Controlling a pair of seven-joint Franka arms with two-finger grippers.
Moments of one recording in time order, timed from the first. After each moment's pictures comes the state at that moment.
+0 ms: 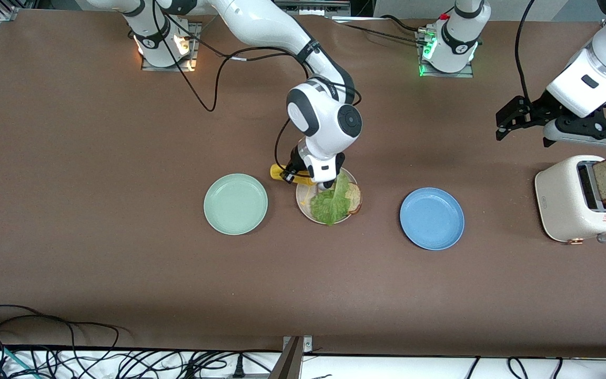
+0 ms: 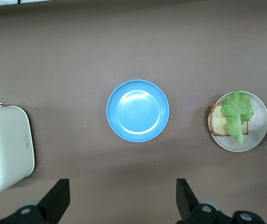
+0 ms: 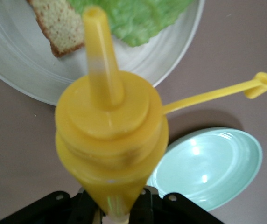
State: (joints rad) left arm 0.00 0.00 -0.15 -1.61 -0.03 1.68 -0.03; right arm 1.19 1.09 -0.66 -0.91 0.23 1.59 -0.37
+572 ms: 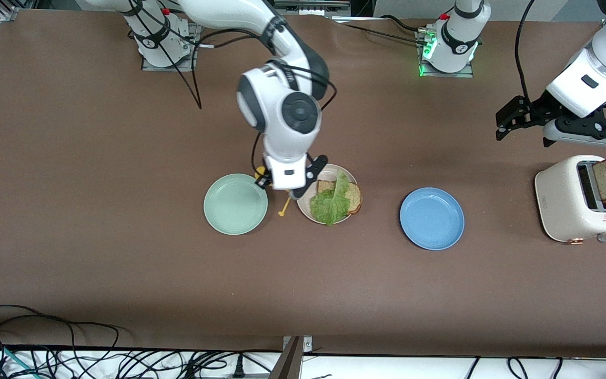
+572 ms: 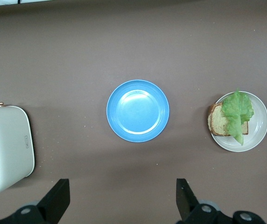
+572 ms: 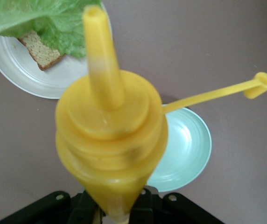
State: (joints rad) left arm 0.00 0.00 -0.15 -1.62 -0.03 1.68 -0.03; right arm 0.96 0.78 -0.50 -1.02 0.23 1.61 -0.37
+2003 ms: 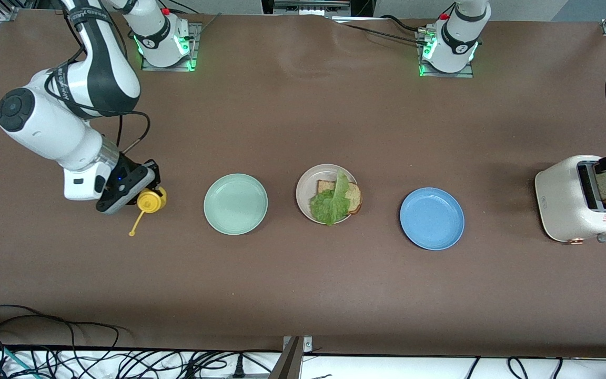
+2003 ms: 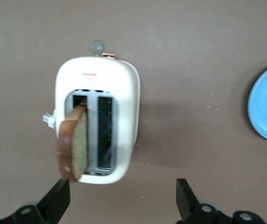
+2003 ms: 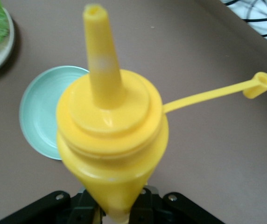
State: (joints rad) left arm 0.47 0.27 -0.12 -1.61 0.12 1.76 0.24; right arm 0.11 0.21 0.06 -1.93 0.20 2.33 -0.72
